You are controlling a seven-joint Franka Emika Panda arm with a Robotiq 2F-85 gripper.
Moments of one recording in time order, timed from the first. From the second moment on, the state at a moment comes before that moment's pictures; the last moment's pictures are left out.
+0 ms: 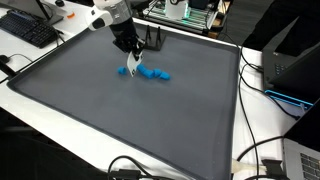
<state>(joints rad) -0.03 0.42 0.08 -1.98 0.08 2.27 -0.16</state>
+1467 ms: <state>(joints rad) 0.00 0.05 0.03 -2.31 0.27 2.33 0.54</state>
